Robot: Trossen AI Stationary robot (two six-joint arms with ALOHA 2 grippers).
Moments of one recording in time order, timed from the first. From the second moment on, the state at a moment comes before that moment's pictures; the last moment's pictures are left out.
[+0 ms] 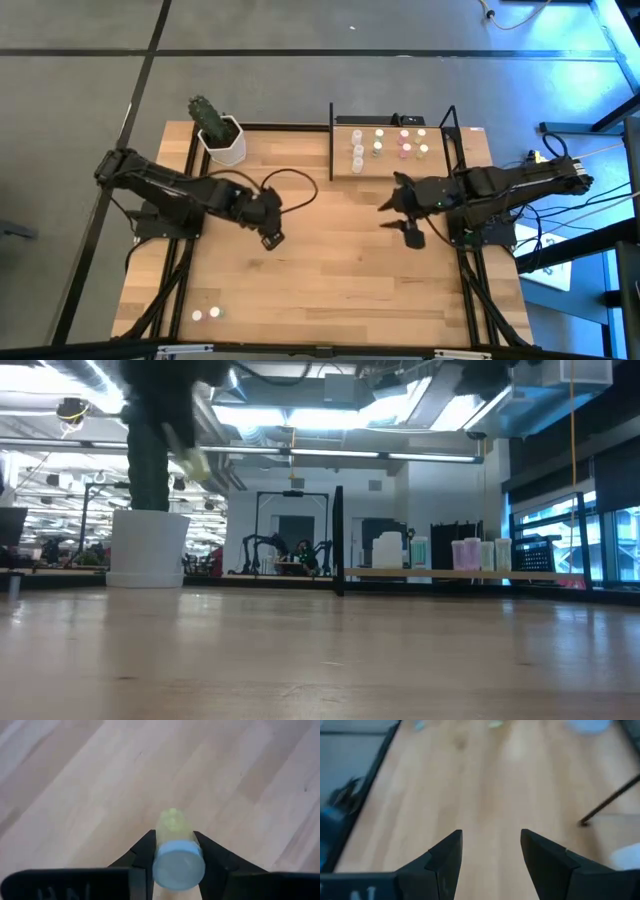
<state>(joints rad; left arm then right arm) -0.24 1.37 1.16 -0.97 -0.23 -0.91 0.21 1.05 1.01 -0.65 0.08 0.12</state>
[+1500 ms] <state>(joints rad) 0.01 2.11 1.64 -0.89 -0.03 -0.26 0.21 1.05 1.01 -0.78 0.16 0.15</state>
